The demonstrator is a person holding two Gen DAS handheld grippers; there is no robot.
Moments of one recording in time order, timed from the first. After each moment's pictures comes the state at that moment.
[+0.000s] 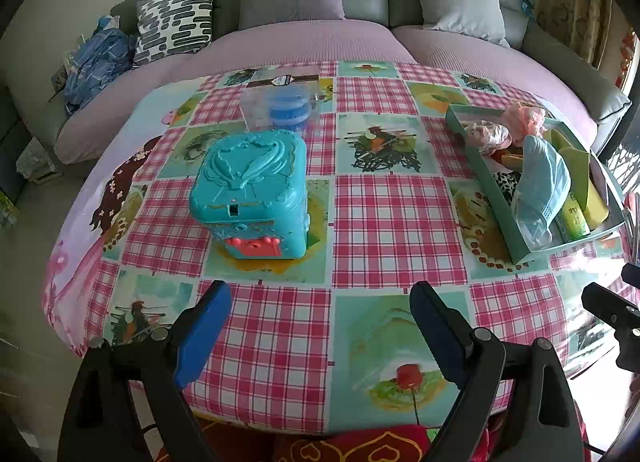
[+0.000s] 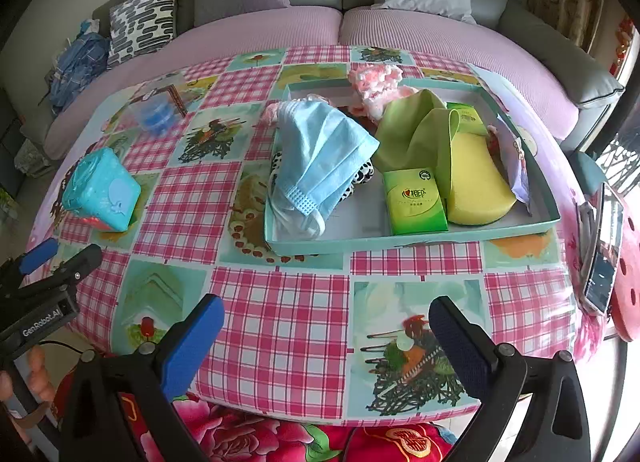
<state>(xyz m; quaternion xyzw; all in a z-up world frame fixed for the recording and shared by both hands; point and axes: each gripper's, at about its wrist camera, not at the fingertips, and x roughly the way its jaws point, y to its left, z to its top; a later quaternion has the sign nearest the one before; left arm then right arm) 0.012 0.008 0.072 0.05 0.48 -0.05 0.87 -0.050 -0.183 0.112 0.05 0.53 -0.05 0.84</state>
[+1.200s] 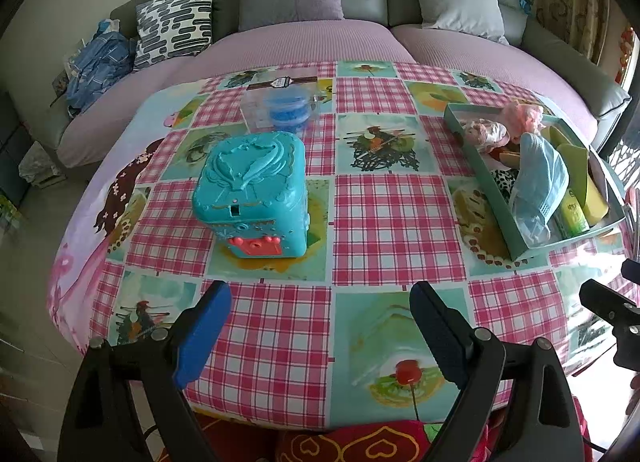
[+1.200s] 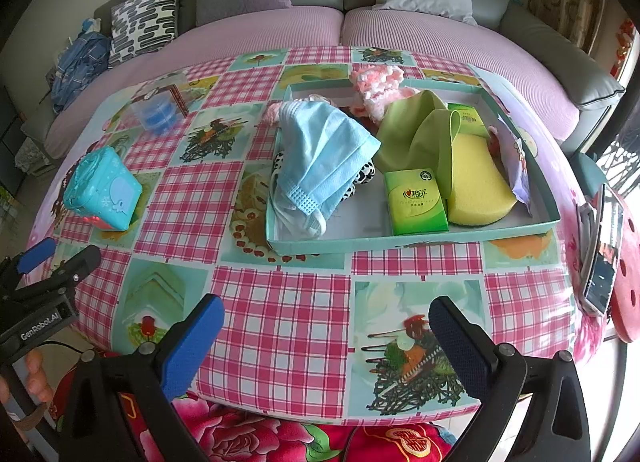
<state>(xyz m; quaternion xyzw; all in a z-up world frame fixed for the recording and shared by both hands) 0.008 0.004 0.075 0.06 0.48 -0.04 0.87 -0.050 -0.182 0.113 0.05 0.53 -0.05 0.84</state>
